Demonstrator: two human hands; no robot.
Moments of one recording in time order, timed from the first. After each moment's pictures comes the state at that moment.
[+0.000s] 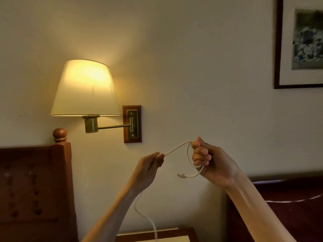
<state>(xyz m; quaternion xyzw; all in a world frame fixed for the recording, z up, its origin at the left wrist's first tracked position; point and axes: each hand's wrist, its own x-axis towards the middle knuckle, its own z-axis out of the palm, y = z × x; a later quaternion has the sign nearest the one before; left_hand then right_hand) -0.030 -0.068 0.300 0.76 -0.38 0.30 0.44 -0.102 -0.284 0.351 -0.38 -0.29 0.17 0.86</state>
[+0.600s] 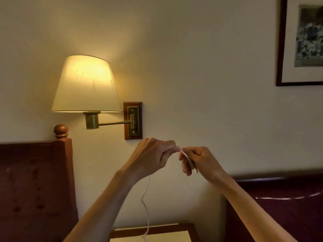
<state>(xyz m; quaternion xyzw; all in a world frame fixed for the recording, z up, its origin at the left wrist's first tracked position) -0.081 -0.072 0.363 0.78 -0.46 0.40 0.12 -0.103 -0.262 0.336 -0.78 -0.23 -0.16 0.57</state>
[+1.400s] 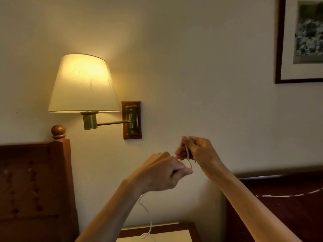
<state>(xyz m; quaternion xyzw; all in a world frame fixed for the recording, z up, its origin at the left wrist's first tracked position) -0.094 -0.092 0.343 0.83 -0.48 0.24 0.12 -0.093 -0.256 0.350 -0.69 -0.22 -0.17 0.67</state>
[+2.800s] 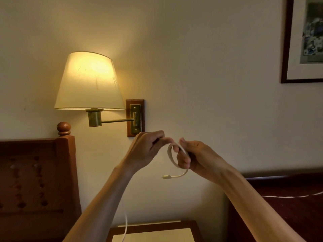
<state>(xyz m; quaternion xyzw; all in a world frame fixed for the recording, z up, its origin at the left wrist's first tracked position) -0.059 -0.052 0.362 0.76 -0.43 0.40 0.29 -0.107 -0.246 0.355 -0.63 -0.30 0.05 0.71</state>
